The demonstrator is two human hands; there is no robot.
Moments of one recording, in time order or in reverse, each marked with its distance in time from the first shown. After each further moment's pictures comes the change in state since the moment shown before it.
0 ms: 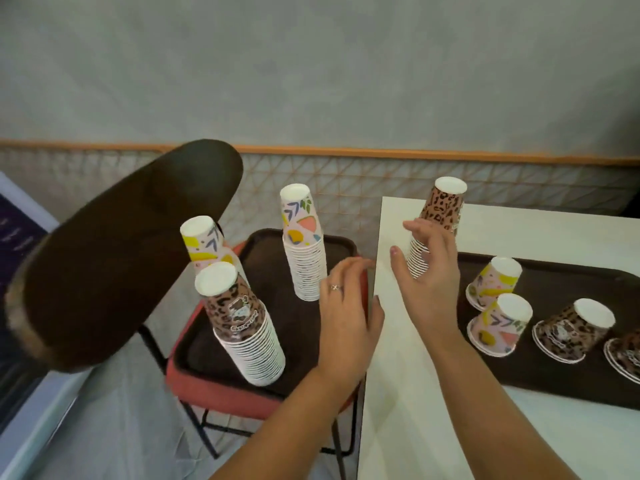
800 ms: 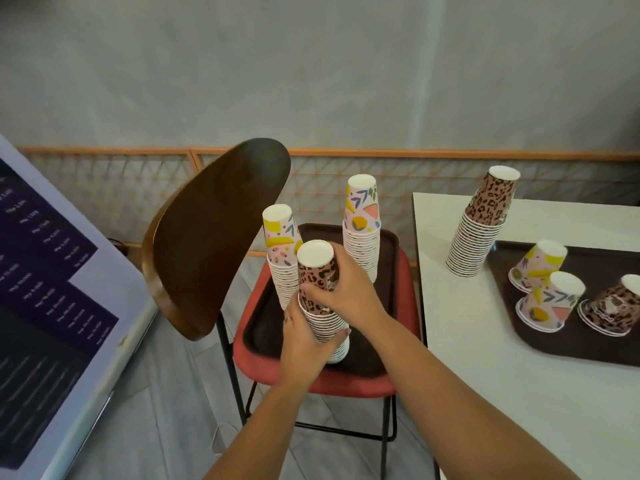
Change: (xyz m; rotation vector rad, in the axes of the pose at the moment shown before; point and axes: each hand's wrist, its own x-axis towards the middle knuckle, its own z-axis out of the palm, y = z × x) left_hand -0.067 -0.144 -0.123 -0.083 -0.193 -0.496; right_hand -0.086 -0.097 0.151 0.077 -0.555 0.139
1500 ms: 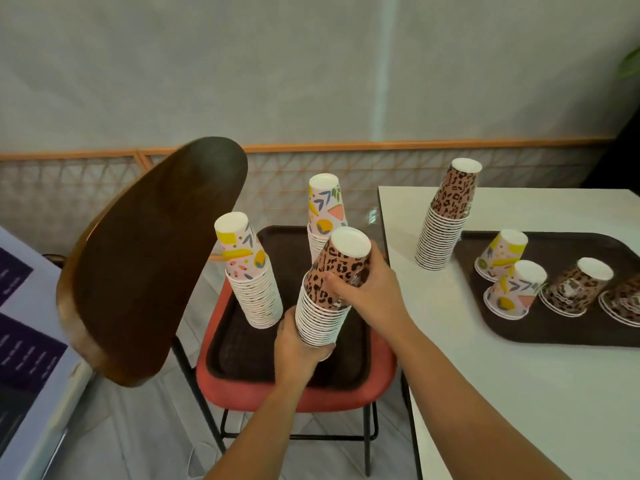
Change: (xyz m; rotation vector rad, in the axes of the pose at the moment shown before) left_hand 0.029 -0.024 0.049 -0.096 -0.068 -0.142; right_hand -0.007 0.020 -0.056 0.134 0.228 0.166
